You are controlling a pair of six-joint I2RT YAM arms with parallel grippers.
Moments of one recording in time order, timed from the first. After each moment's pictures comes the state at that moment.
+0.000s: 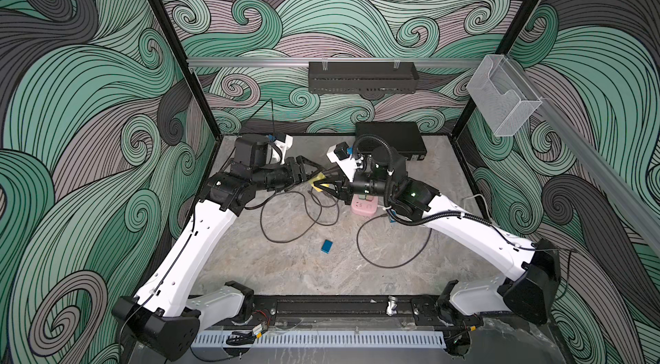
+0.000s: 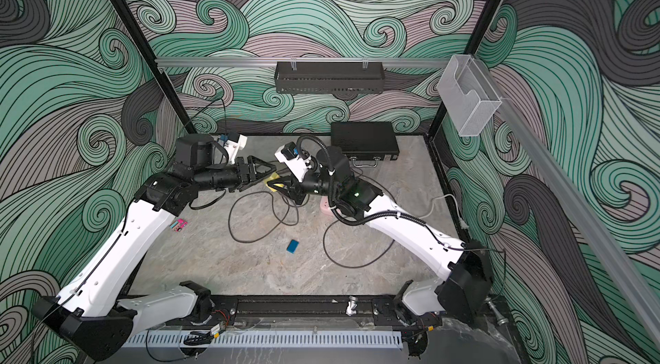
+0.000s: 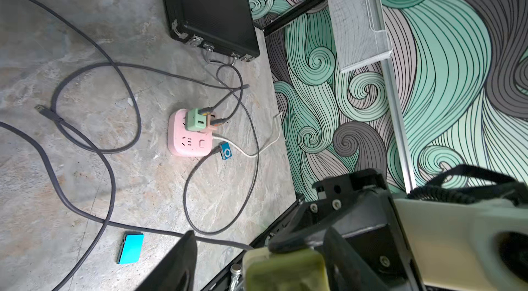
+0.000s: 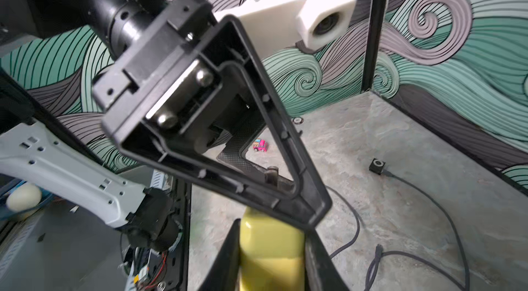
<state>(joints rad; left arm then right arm) -0.37 1.16 1.34 -0.75 0.60 -0.71 0.82 1.42 1.28 -0.12 -0.52 0.01</state>
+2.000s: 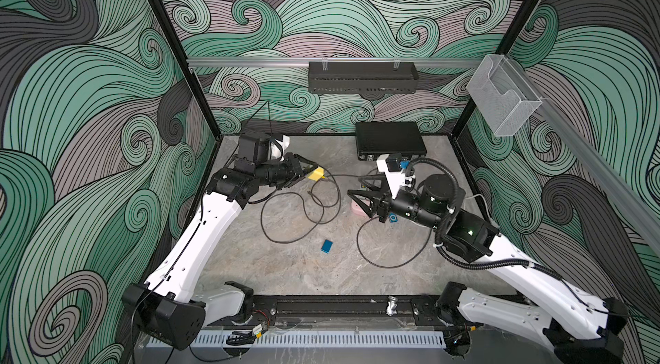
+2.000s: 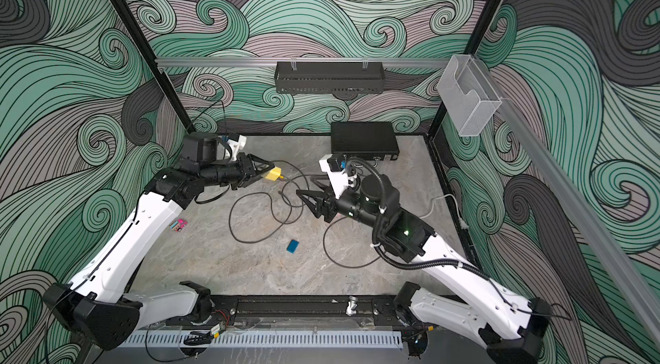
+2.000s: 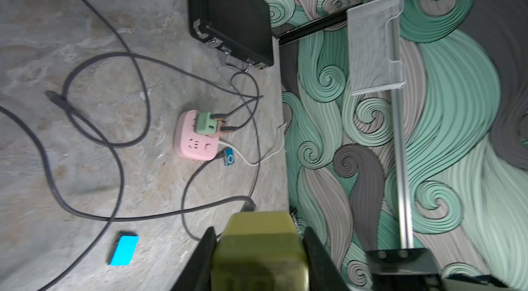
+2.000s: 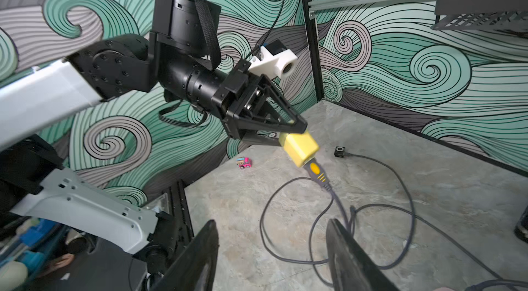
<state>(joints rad) -0.33 1.22 1.32 -0.63 0.60 -0.87 0.85 0.94 0.94 -0.07 -0.23 0.28</state>
